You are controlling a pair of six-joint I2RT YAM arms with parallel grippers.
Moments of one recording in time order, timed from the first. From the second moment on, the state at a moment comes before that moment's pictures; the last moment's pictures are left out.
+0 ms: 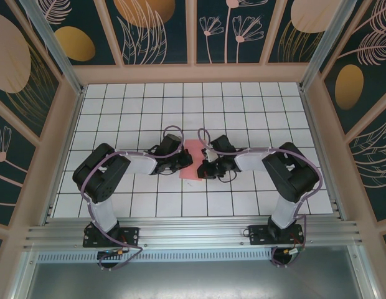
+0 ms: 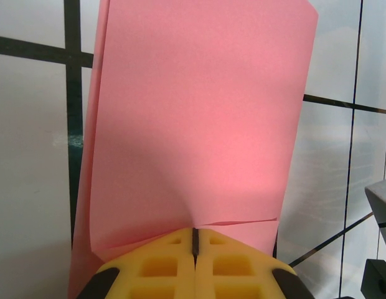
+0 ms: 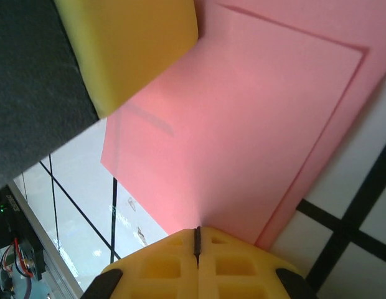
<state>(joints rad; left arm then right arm) -0.65 1.84 0.82 0.19 0.26 -0.92 0.65 1.76 0.79 -0.10 -0.61 0.55</state>
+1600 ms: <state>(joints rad) -0.65 1.76 0.81 0.19 0.34 -0.92 0.61 1.79 0.82 -0.08 -0.62 0.58</state>
